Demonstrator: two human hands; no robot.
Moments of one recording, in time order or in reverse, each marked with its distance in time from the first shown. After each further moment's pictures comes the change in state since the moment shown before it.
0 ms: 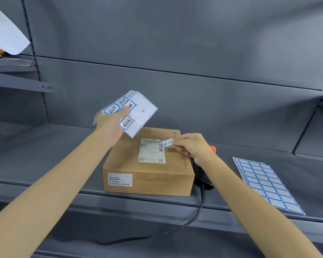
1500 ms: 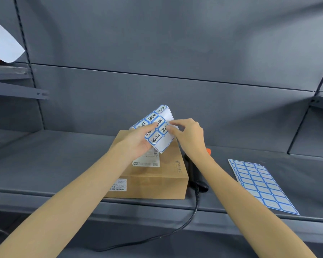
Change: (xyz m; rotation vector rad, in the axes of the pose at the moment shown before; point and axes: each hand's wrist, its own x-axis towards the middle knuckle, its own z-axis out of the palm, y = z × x) left_hand -0.025 -0.036 0.049 -0.100 -0.409 -0.312; right_hand 0.011 -0.014 -0.005 -0.370 0.271 -0.573
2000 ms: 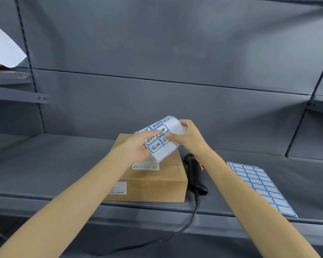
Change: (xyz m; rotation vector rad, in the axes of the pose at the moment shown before) left_hand -0.009 0.001 -0.001 0.077 -0.101 -0.069; right_hand 0.004 -0.001 -0.014 0.392 -0.266 0.285
